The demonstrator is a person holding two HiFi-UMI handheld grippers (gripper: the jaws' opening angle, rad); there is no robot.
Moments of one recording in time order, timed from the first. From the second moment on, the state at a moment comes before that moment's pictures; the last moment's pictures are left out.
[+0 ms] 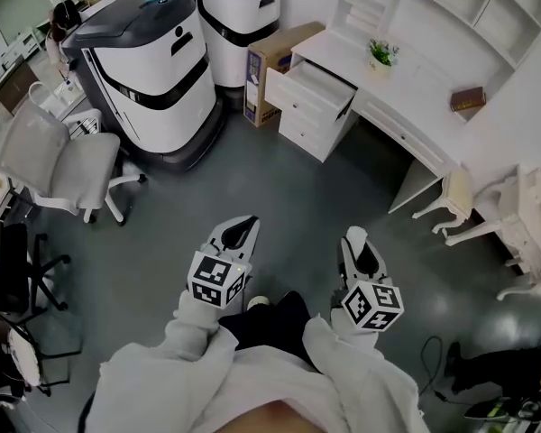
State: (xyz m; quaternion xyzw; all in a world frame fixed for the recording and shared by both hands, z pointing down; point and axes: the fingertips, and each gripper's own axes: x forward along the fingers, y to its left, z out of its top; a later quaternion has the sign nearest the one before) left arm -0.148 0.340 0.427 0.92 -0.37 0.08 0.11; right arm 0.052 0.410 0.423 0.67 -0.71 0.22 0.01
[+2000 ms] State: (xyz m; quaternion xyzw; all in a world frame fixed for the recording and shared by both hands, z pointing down) left arm -0.042 0.149 0.441 0.89 -0.43 0.09 0.12; right arm 0.159 0.197 0.439 0.61 -0.76 0.23 0.04
